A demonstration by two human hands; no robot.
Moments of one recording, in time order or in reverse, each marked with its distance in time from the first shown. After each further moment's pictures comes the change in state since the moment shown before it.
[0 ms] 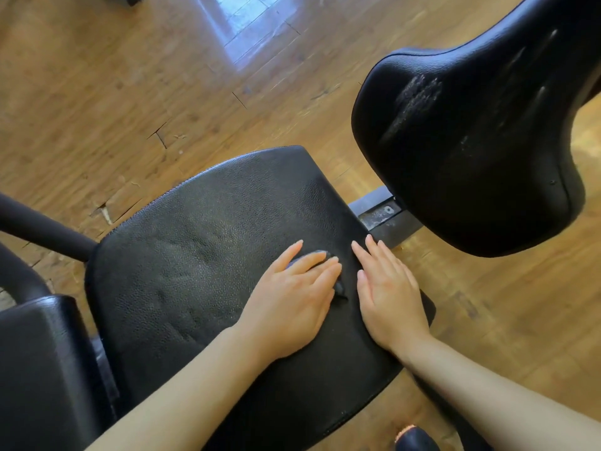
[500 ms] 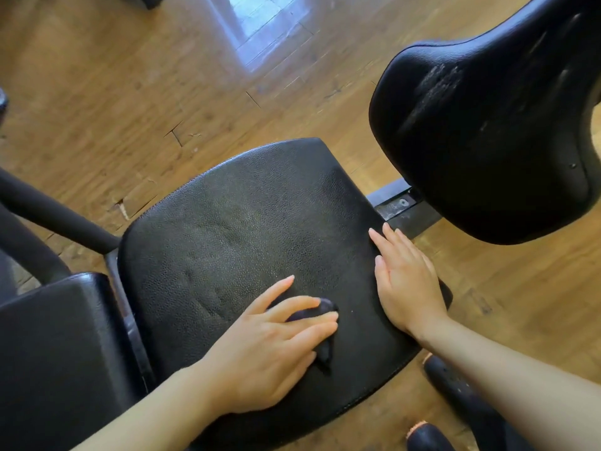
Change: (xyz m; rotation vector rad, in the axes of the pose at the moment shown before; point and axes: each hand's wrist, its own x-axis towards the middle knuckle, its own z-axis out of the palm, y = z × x) left_hand -0.089 -0.007 -0.019 -0.066 -0.073 0.227; right_hand 0.000 -0.002 -0.001 -0.017 -0.003 0.022
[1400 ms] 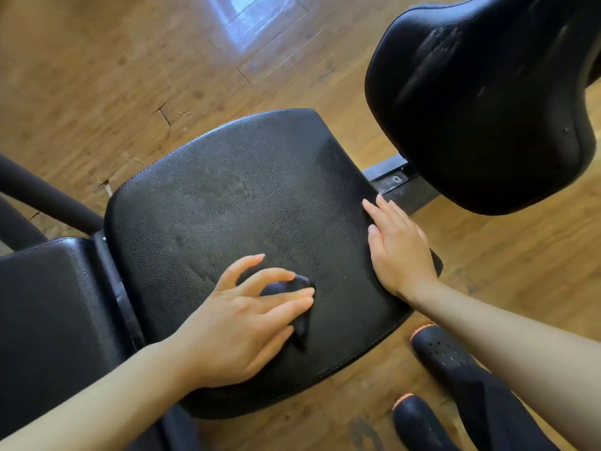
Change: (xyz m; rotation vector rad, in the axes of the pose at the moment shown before) left_hand -0.023 0.001 -0.001 0.026 0.033 -0.036; right_hand 0.001 -0.001 -0.001 0.063 0.016 -0.003
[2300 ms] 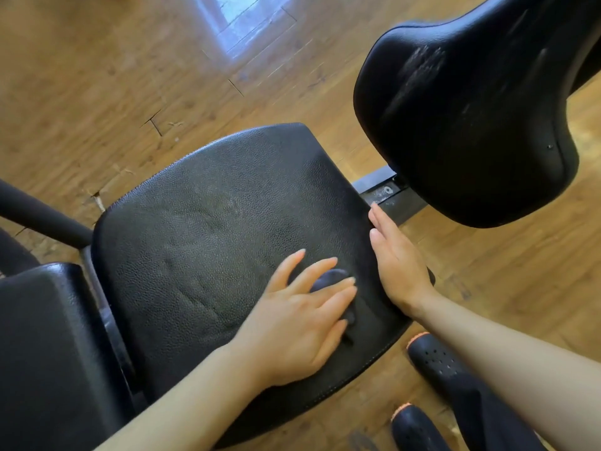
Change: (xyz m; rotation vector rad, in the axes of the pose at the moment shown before) left_hand 0.067 0.028 0.015 0.026 0.012 -0.086; right_hand 0.004 0.008 -0.004 0.507 -0.022 0.135
